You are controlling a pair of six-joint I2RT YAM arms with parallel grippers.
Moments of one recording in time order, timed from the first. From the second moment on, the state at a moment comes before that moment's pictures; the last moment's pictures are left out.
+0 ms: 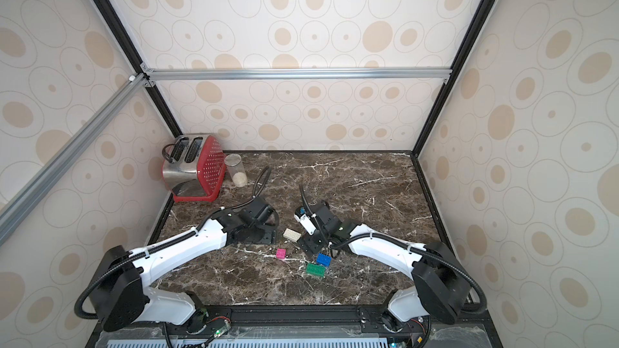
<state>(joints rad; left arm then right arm) -0.69 1.38 0.97 -0.75 -0.15 -0.64 0.82 1.47 0.92 -0.41 -0.05 -0.01</state>
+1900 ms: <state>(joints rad) -0.49 1.18 0.63 -0.60 -0.12 -0.60 0.85 2.10 1.58 -0.88 -0.03 -0.28</state>
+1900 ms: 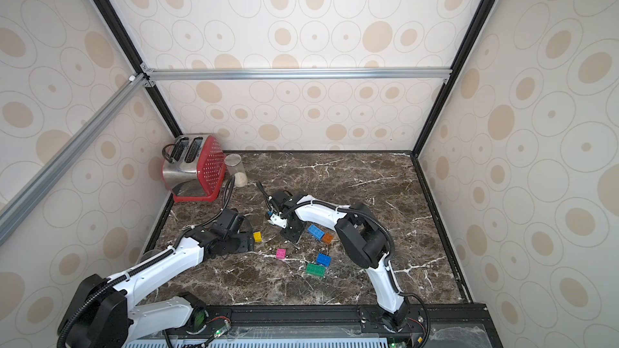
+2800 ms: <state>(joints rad) -0.31 1.05 0.55 -0.60 -0.05 -0.59 0.98 2.02 1.61 -0.97 -0.08 -0.36</state>
